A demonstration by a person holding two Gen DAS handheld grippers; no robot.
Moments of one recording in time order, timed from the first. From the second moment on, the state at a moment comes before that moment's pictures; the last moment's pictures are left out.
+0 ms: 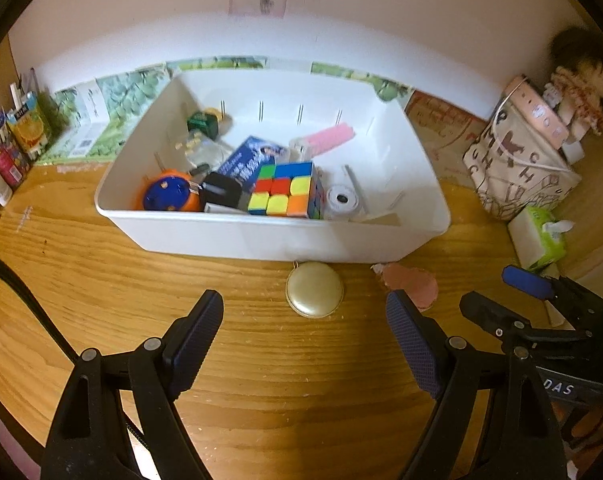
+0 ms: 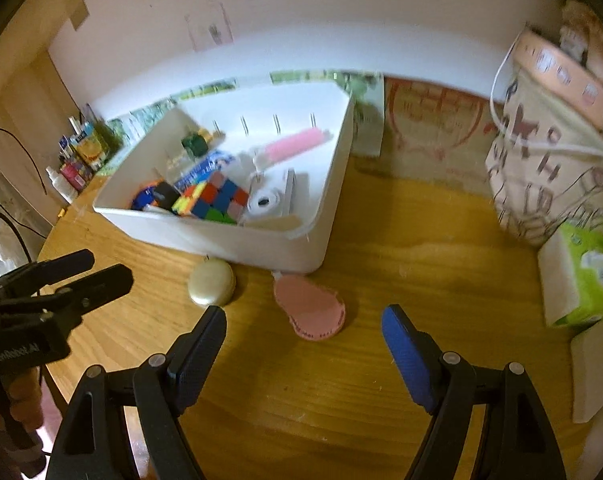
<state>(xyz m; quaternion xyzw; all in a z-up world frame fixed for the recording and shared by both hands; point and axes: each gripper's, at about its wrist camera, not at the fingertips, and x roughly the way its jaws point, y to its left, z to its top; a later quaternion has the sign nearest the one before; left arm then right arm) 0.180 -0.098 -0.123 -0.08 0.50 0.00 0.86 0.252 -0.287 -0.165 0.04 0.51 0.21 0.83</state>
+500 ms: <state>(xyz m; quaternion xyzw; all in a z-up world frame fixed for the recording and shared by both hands) 0.214 -0.105 -0.183 -0.07 0.55 -0.01 0.83 0.279 -0.284 -0.222 0.07 0.60 0.17 0.78</state>
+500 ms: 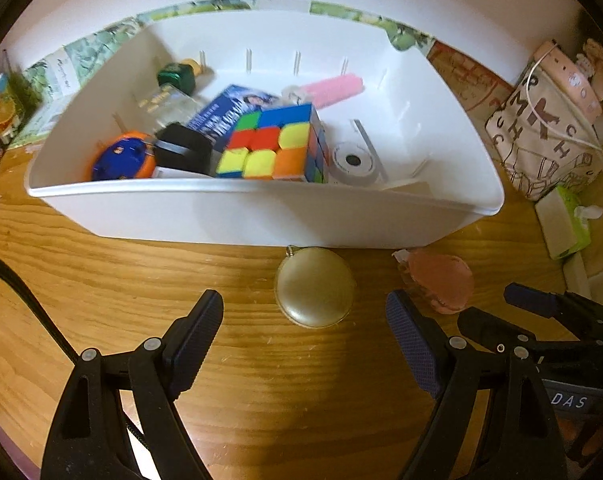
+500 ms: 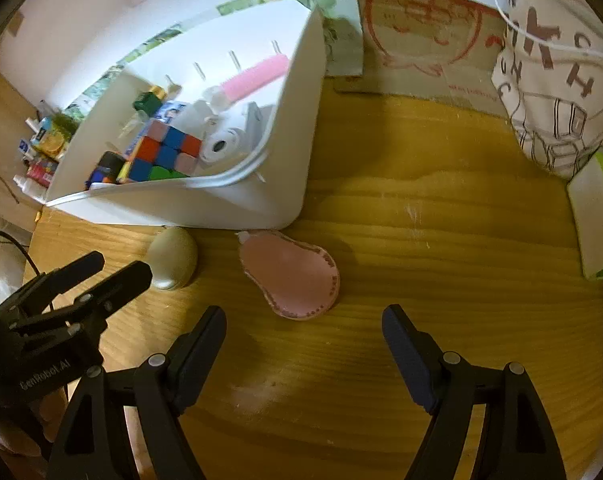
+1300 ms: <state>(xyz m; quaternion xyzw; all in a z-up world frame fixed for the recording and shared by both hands) 0.237 -0.113 -0.221 -0.03 0.59 0.01 0.81 0.298 -0.269 -0.243 0.01 0.61 0.16 0.77</state>
